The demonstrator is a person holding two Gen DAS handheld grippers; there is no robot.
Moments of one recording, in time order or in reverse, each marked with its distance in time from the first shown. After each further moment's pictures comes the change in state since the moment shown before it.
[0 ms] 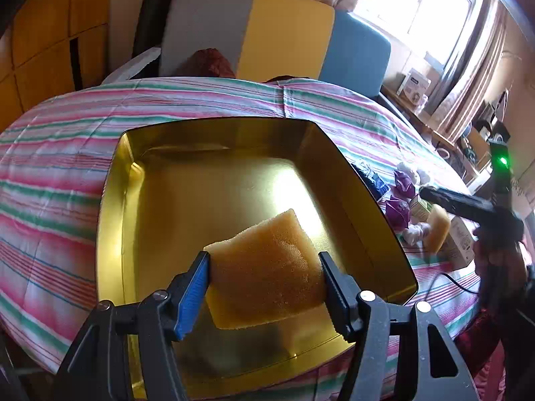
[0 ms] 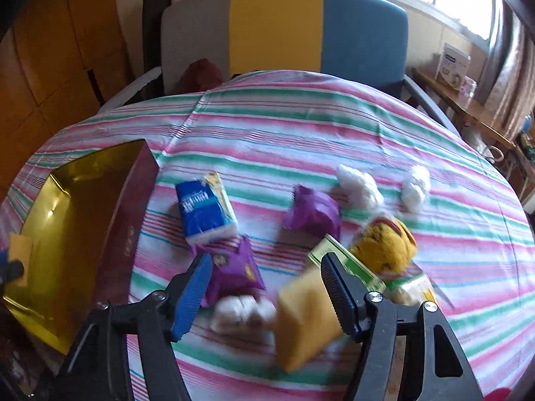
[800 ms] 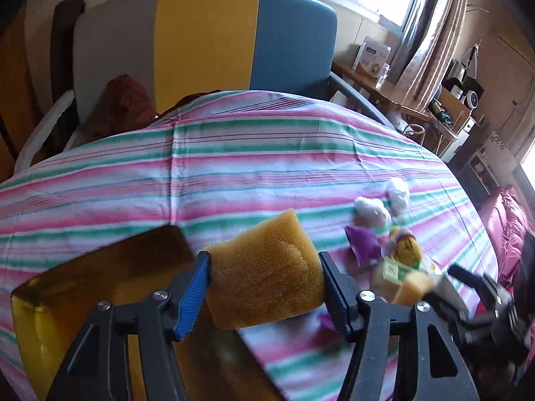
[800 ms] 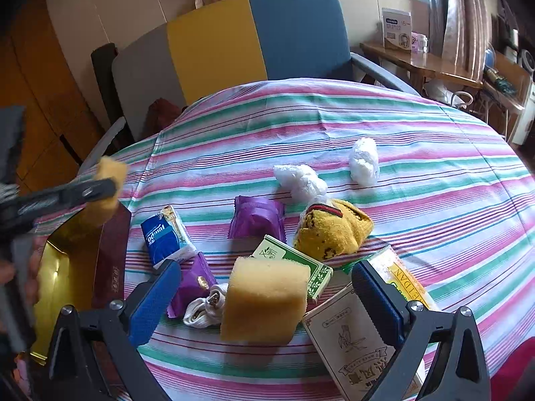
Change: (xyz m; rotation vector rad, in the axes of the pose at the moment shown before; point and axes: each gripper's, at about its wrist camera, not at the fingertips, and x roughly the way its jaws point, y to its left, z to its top) left arm 0.097 -0.138 0.129 0.224 0.055 -0.089; right arm -0.028 -0.075 -0.030 0.287 -0.073 -0.042
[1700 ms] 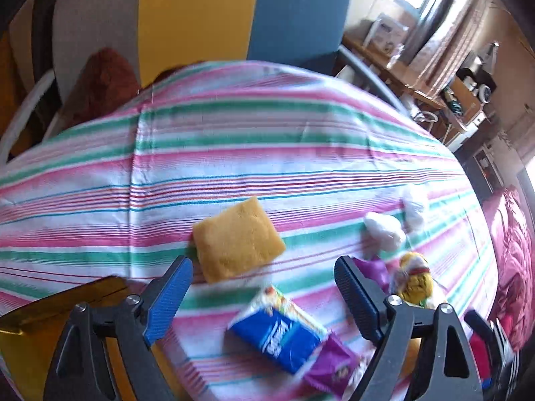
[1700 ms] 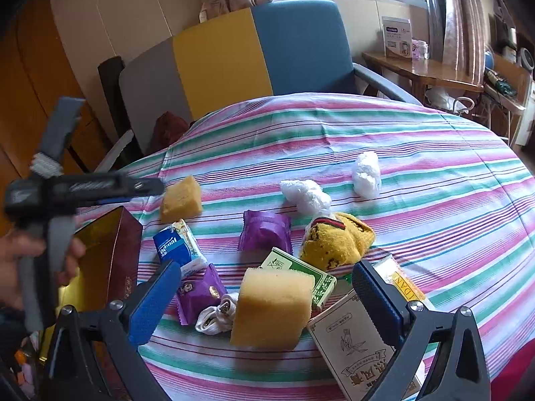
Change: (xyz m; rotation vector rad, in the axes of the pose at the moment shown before) left arm 0.101 -0.018 0.063 -0.052 0.175 -0.006; right arm -0.012 -0.005 0.004 0.044 -0.047 0.047
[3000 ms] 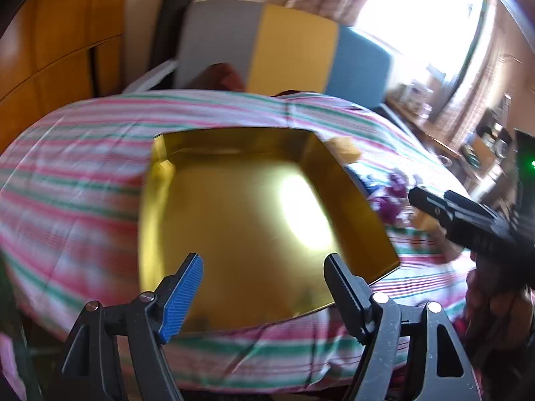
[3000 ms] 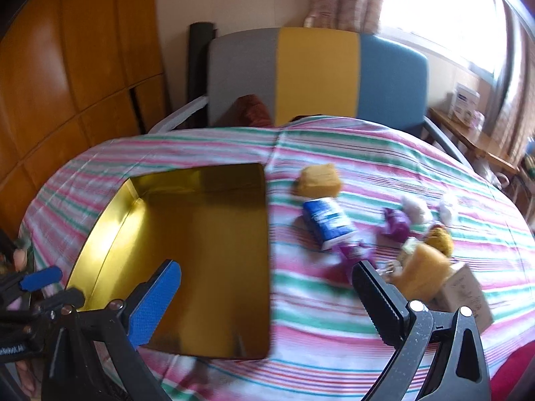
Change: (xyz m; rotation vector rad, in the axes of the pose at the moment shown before) left arm -0.199 0.111 -0.277 -0.152 -0.288 0.089; right arm -0.046 0.174 -0.062 -0.299 -0.060 0.017
